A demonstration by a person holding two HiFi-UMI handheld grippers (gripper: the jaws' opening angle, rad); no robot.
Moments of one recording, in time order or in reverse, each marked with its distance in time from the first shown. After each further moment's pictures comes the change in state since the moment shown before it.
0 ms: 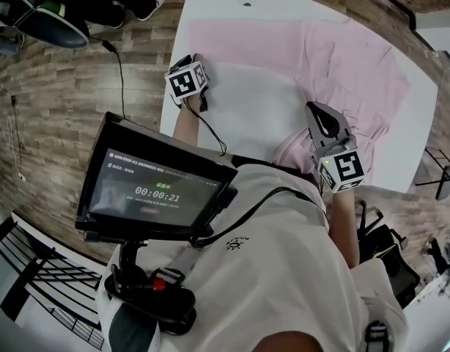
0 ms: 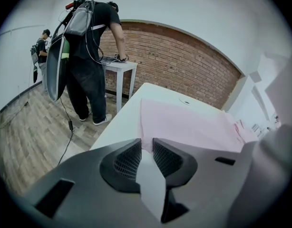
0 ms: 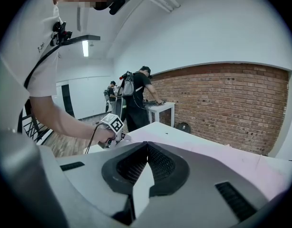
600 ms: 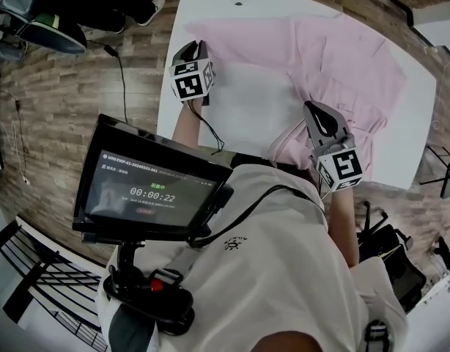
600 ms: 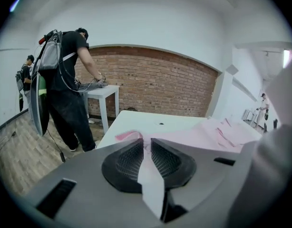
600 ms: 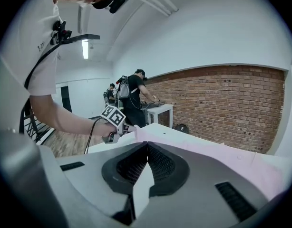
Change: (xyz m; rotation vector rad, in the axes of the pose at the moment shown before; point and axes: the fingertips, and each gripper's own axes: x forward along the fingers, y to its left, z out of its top) left arm -0.019 -0.050 0.064 0.210 -0.191 -0.089; right arm 0.003 -0.001 -0.005 0.019 -0.013 -0.019
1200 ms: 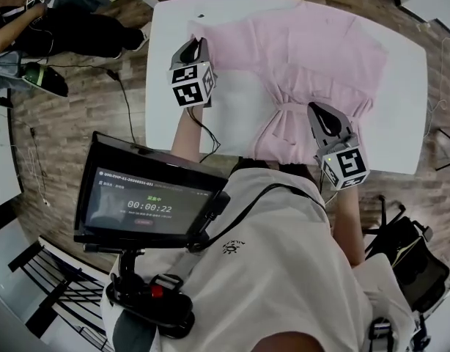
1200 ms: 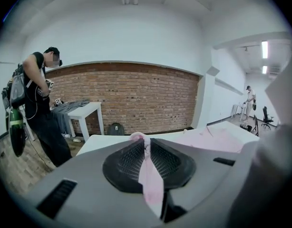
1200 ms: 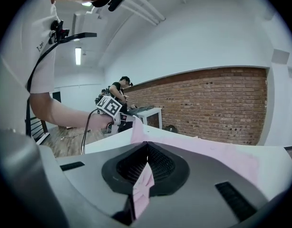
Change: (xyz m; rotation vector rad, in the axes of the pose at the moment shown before) left arm -0.032 -0.157 0.074 0.154 -0.138 -0.094; right arm -0.112 -0.070 -0.033 0.058 -0.075 -0.086
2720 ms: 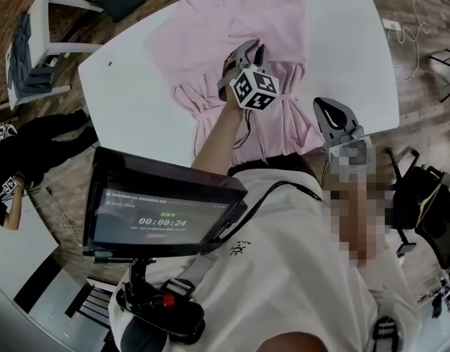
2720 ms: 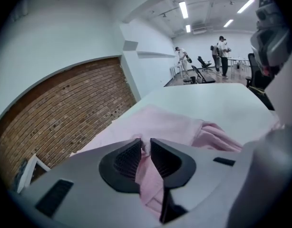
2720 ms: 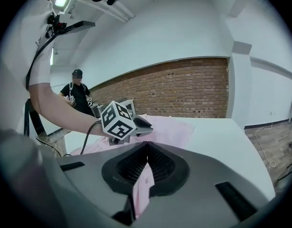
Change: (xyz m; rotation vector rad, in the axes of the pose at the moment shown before) left arm 0.096 -0.450 -0.081 0.743 0.085 -0.442; right arm -0.180 -0.169 -0.105 0.164 0.088 -0.260
